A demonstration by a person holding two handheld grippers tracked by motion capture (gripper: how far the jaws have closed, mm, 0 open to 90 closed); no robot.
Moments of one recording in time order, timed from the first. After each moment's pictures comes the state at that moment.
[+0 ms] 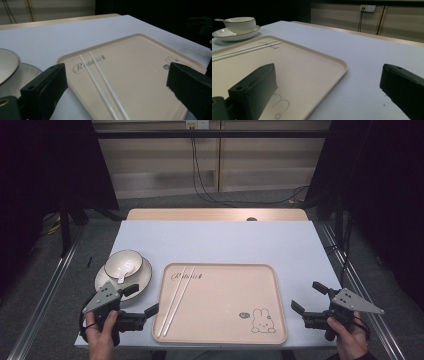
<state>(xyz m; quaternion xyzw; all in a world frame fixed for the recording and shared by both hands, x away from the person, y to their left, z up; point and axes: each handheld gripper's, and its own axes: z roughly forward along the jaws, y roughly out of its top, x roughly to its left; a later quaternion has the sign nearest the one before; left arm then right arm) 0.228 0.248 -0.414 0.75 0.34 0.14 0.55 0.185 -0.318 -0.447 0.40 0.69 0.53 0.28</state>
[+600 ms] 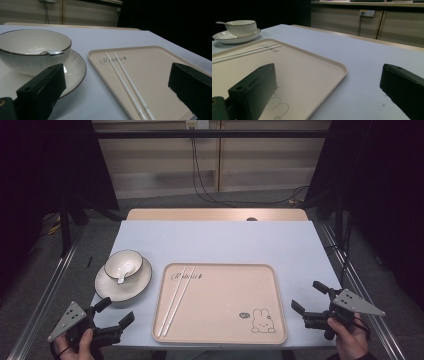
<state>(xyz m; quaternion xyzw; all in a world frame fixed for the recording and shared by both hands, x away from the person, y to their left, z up) 0.193 0.299 -0.434 0.67 0.42 0.18 0.58 0.184 -0.317 -0.448 0.40 0.68 0.55 0.29</state>
